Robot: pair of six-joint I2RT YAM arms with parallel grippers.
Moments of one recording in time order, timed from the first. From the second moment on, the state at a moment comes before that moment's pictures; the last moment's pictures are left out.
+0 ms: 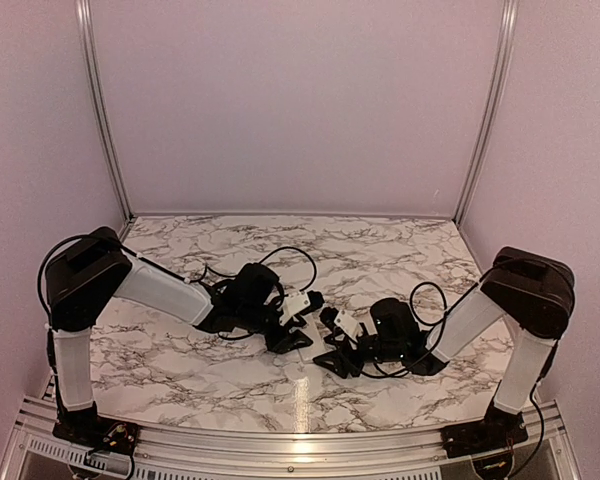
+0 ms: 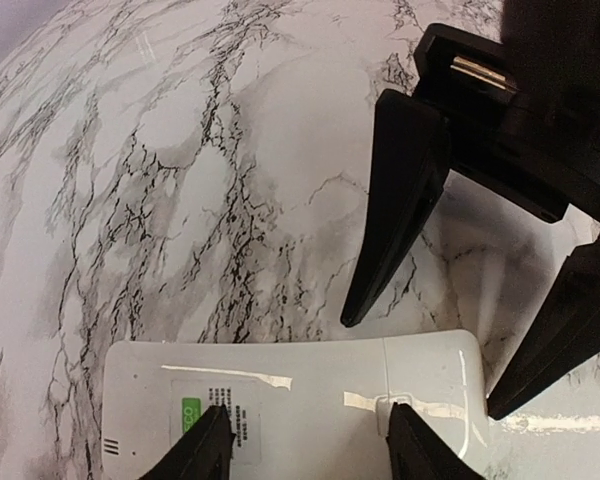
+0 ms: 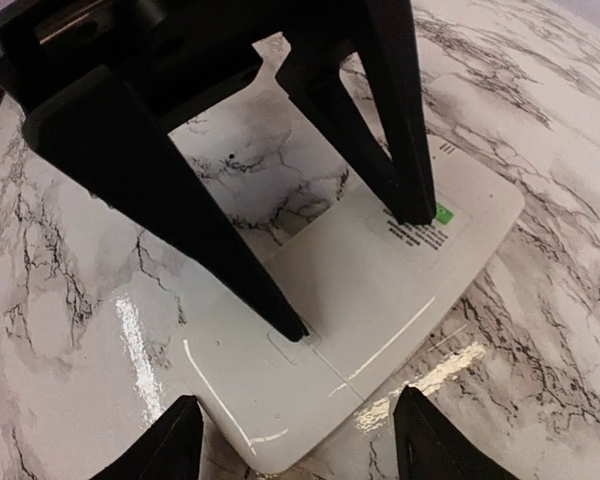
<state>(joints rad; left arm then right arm) -0.91 2.01 1.07 0.24 0.31 0.29 0.84 1.82 0.49 0.78 -0.31 -0.06</state>
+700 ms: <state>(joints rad) -0.83 1.49 0.91 0.26 -0.13 0.04 0.84 1.49 0.68 0.22 -0.09 0.00</state>
